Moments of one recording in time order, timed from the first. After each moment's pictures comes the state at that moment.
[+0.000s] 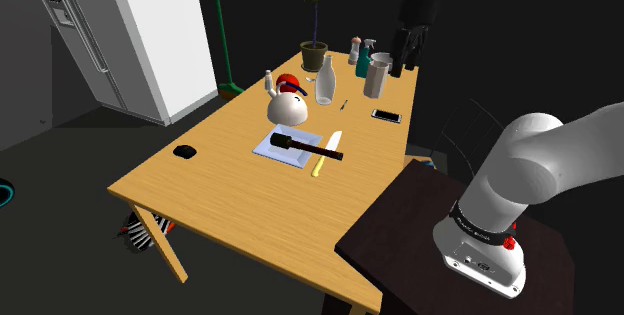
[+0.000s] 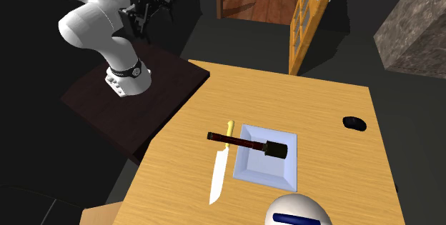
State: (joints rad) arm -0.01 -0.77 -0.07 -2.40 0.05 1.57 -0.13
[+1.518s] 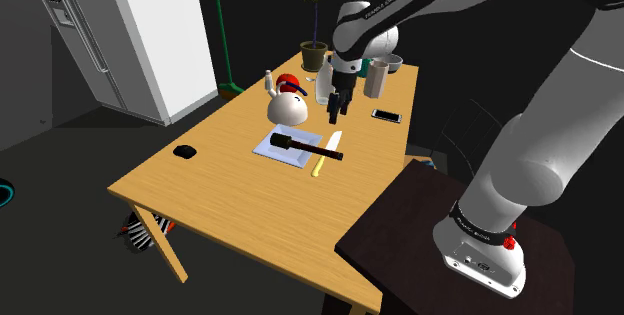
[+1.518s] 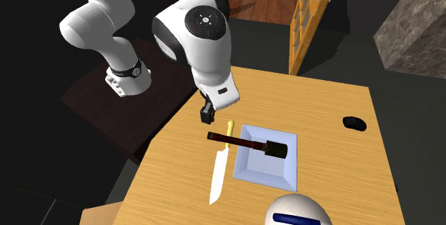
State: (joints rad) arm 0.07 -0.07 -0.14 -2.37 0.15 2.22 -0.41
